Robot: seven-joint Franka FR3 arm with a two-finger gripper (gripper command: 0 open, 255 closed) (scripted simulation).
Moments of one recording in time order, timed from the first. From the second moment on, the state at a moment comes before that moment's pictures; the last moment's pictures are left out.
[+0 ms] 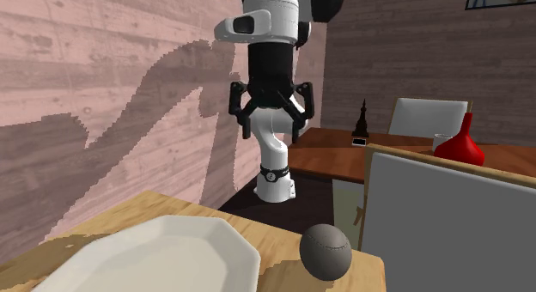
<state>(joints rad) 0.04 -0.32 0.15 -2.13 0.05 1.83 0.23</state>
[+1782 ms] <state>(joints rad) 0.11 0.24 0.22 -1.78 0.01 2.02 0.36</state>
